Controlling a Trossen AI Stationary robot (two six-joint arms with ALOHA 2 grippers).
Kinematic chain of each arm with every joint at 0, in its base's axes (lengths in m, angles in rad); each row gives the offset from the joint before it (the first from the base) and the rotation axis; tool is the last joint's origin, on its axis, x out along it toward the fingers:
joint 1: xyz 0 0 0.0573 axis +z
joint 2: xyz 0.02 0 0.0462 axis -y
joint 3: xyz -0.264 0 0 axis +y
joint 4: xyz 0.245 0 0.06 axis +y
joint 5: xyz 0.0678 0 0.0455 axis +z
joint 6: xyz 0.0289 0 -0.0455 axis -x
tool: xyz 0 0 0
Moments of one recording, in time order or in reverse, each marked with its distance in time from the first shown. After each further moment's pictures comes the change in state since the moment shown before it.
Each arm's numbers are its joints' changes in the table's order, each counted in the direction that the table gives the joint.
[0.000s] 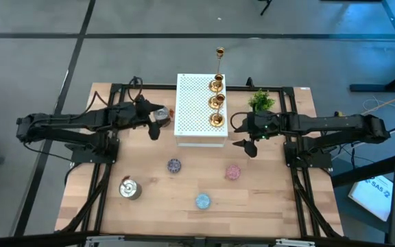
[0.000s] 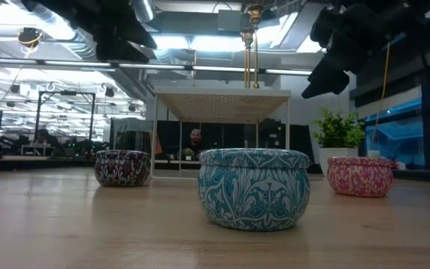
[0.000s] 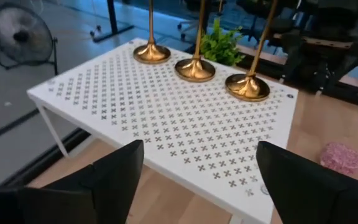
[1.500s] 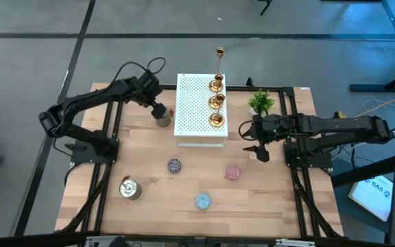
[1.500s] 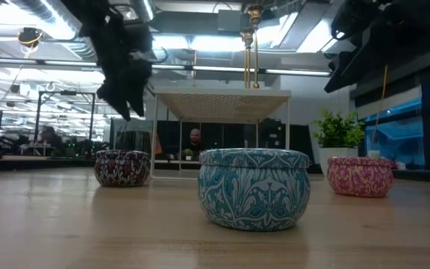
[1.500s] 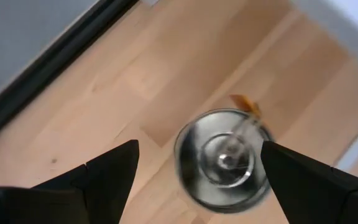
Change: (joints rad) left arm 0.535 -0.487 -0.324 0.551 -0.319 -0.127; right arm 0.067 0.135 0.000 0.200 -0.001 0.162
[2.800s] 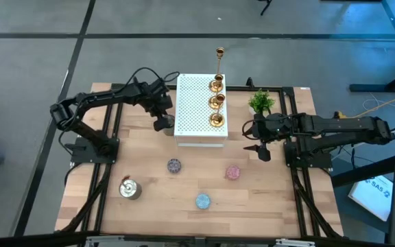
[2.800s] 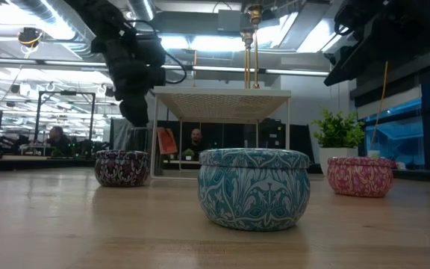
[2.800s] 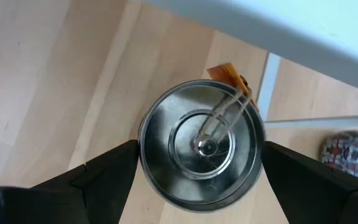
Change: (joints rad) left arm -0.094 -0.133 0.000 -0.029 -0.305 -0.311; right arm -0.001 0.034 0.000 -0.009 -0.003 0.015
